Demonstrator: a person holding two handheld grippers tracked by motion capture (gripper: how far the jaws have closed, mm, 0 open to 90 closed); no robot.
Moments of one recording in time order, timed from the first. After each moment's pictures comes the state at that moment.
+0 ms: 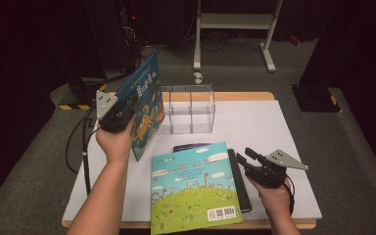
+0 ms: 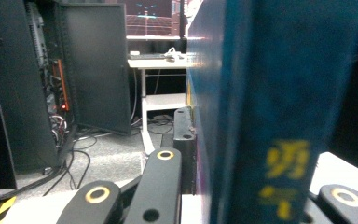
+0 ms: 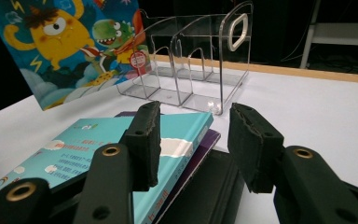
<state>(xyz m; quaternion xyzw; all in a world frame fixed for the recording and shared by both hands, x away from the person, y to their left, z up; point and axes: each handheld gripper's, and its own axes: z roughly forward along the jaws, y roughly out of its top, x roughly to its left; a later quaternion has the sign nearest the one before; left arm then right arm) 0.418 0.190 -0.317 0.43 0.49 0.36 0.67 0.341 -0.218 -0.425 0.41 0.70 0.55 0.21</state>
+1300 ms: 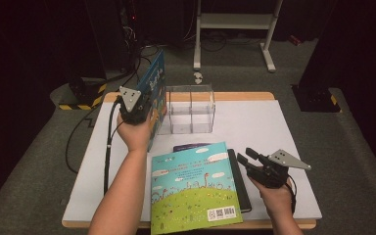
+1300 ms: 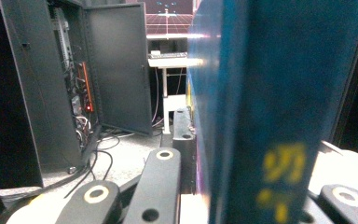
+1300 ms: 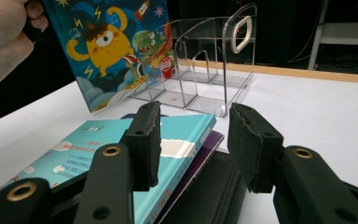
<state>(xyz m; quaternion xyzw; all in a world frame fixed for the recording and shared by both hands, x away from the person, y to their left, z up) 0.464 0.153 -0.348 0.42 0.49 0.40 0.65 0.342 -0.223 -0.425 0.40 0.70 0.56 0.20</state>
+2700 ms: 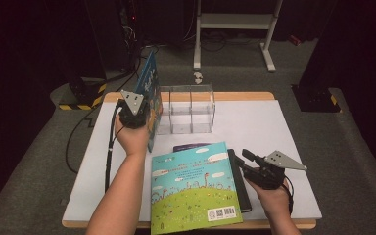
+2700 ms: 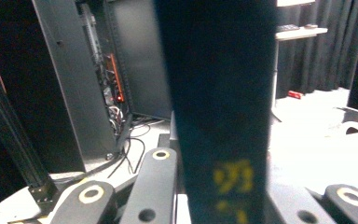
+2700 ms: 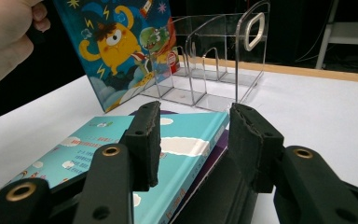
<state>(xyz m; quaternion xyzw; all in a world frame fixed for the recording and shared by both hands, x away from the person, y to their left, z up) 0.464 0.153 -0.355 0.43 0.51 0.46 0.59 0.339 -0.215 -0.426 0.39 0.71 0.56 0.19</state>
